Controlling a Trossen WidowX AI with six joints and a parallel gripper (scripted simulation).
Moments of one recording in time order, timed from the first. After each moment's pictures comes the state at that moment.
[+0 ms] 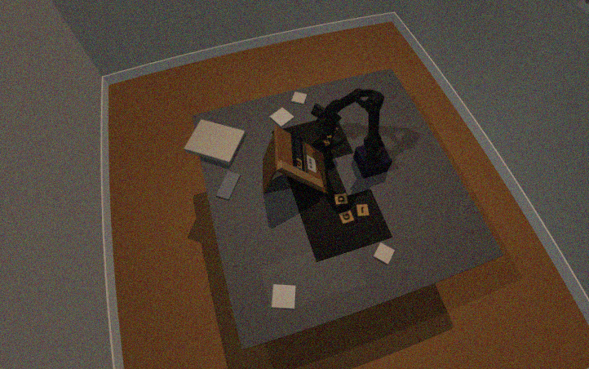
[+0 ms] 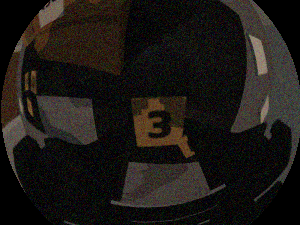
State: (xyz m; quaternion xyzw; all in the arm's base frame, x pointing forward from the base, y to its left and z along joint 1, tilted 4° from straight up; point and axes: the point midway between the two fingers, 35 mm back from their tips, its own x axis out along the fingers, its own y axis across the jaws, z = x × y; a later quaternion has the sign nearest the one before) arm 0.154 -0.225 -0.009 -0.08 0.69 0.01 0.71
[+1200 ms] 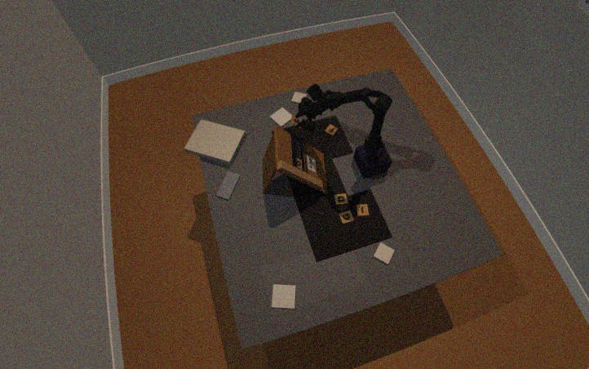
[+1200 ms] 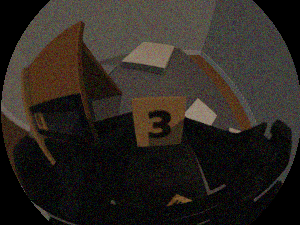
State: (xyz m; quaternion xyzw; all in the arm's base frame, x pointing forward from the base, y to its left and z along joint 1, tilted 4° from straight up) arm 0.284 -0.282 0.128 0.00 0.34 -0.15 0.93
